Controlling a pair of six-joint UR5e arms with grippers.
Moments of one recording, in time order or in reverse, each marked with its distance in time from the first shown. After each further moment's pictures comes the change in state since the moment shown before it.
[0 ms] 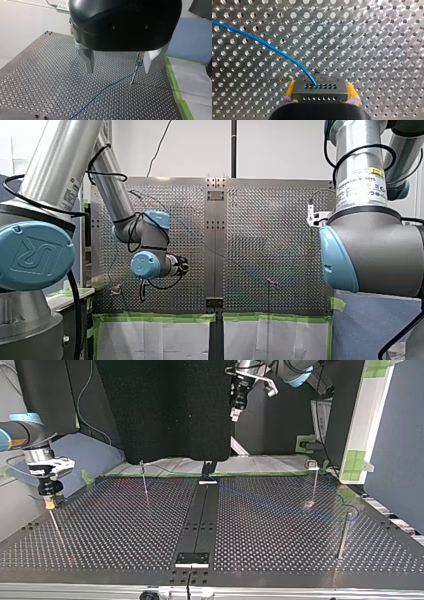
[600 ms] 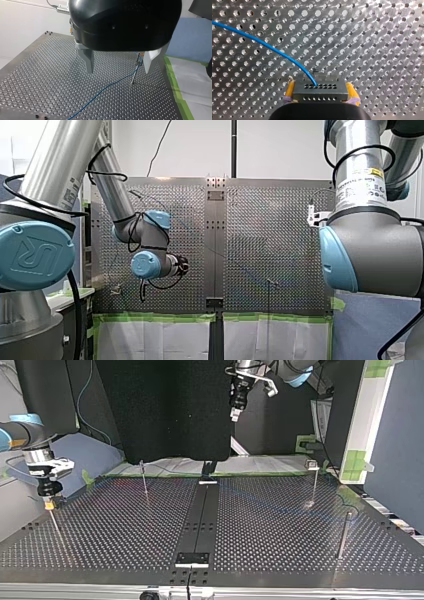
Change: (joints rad) left arm 0.000 0.000 0.000 0.001 0.000 0.000; right arm -0.004 0.002 0.000 -0.024 -0.002 0.012
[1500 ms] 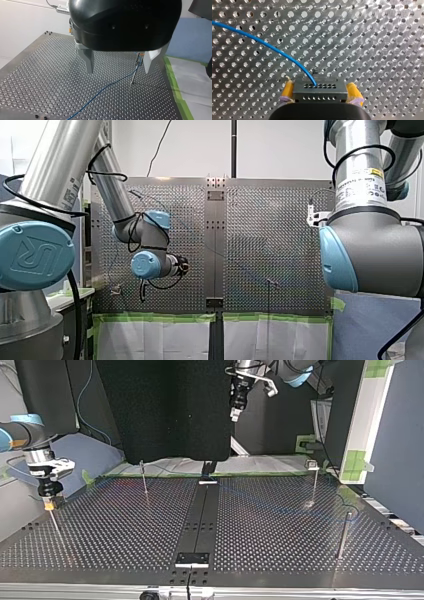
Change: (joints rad) left arm 0.000 0.000 0.000 -0.001 0.000 0.000; right arm 0.004 0.002 0.000 0.001 0.003 -0.004
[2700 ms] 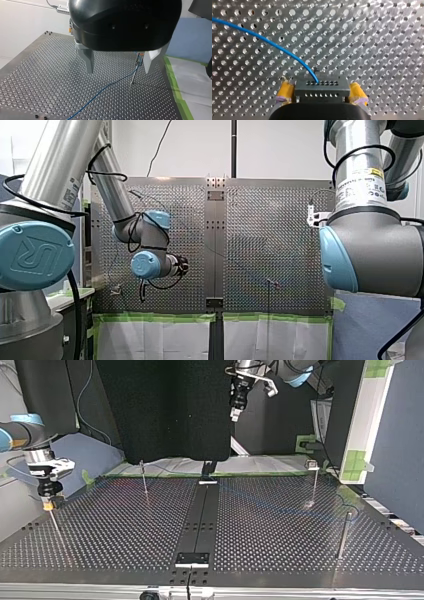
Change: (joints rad) left arm 0.000 0.000 -0.001 0.000 0.000 0.000; right arm -0.001 0.000 0.000 0.006 0.012 -0.001
